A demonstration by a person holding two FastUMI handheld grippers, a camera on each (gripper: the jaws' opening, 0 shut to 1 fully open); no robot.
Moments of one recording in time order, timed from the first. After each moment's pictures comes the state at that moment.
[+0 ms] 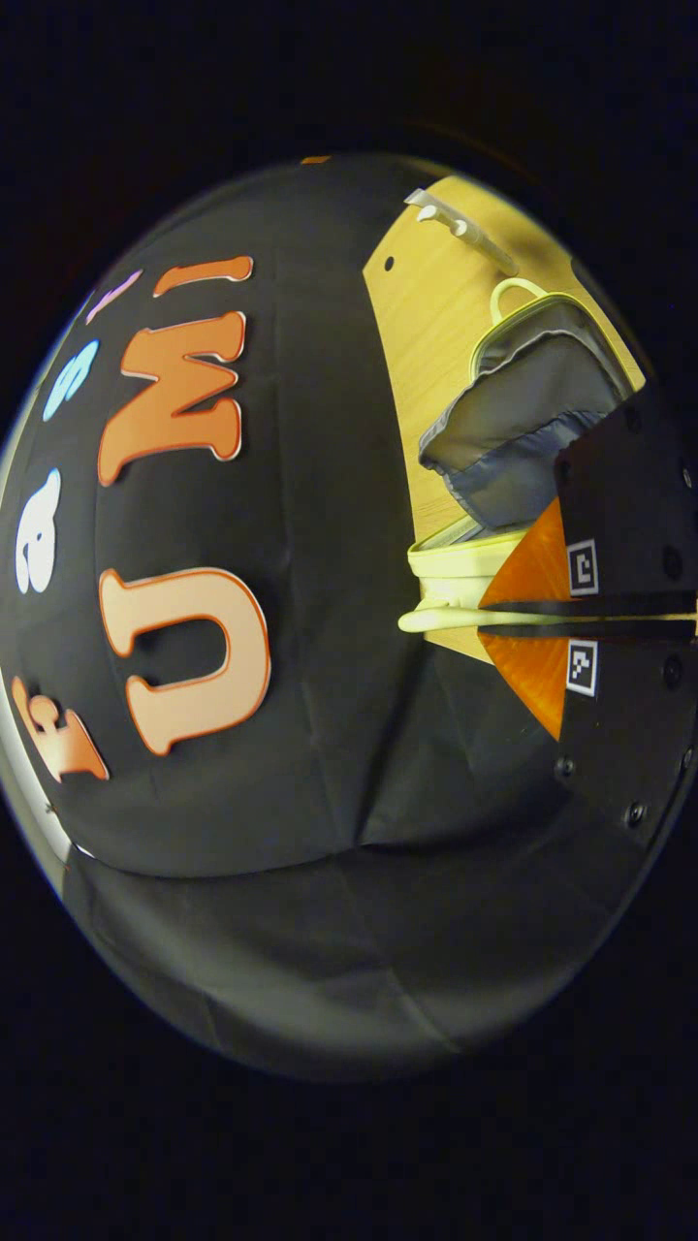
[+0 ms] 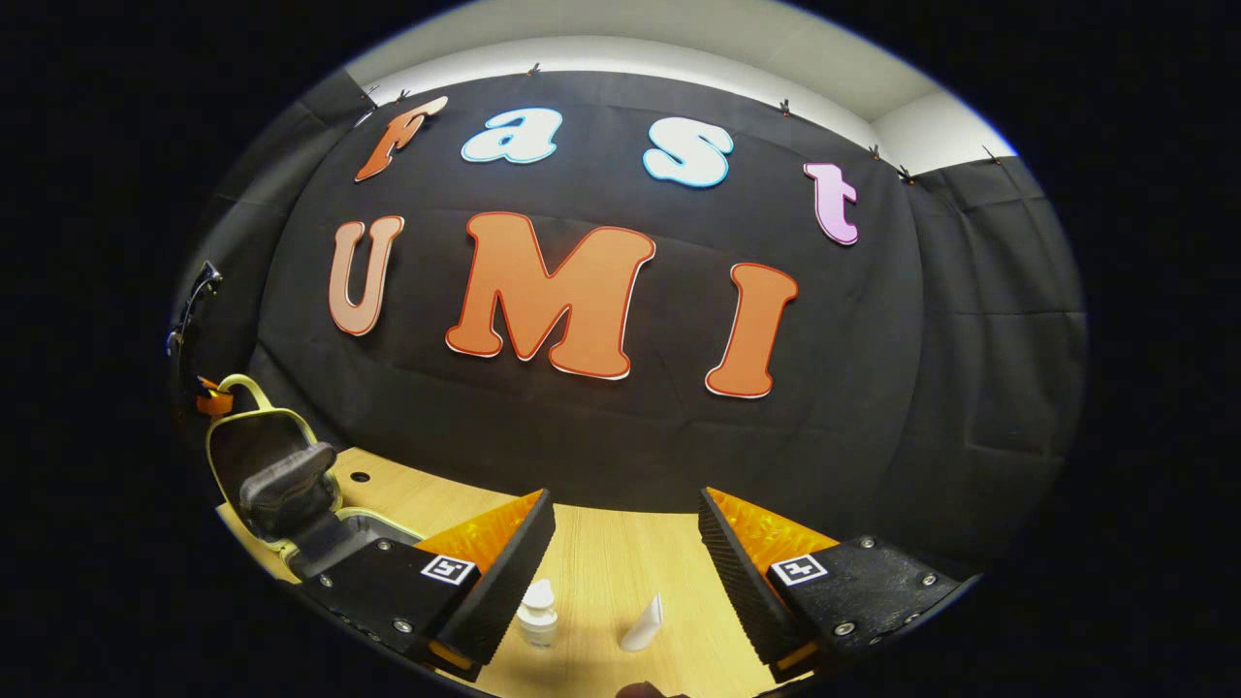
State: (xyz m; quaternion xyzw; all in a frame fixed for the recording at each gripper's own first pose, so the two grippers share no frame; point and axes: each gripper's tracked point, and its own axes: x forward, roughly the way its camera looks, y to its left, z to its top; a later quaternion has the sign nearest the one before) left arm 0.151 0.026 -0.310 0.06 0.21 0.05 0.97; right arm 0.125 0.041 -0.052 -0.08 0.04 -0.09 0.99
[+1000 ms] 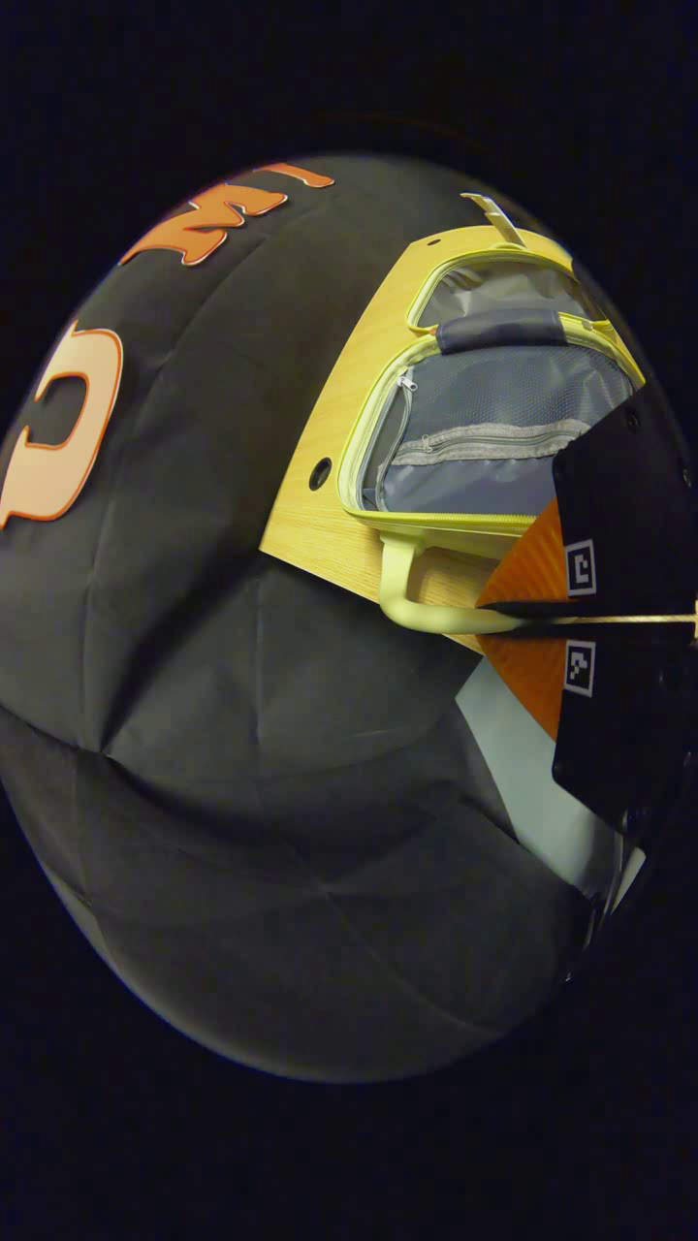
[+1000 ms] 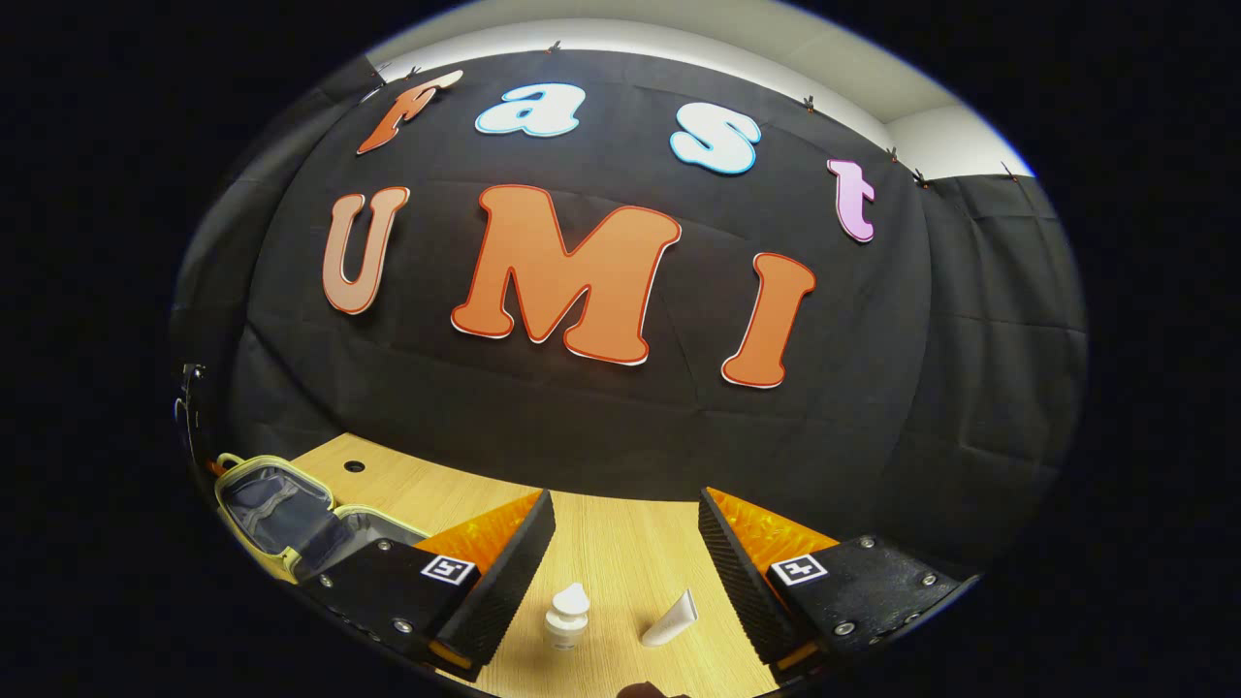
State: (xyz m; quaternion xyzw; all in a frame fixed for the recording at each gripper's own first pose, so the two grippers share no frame) left arm 0.107 0.027 -0.408 -0.13 0.39 0.12 0.90; right arm 0.144 0.075 -0.059 -0.10 0.07 -0.11 0.99
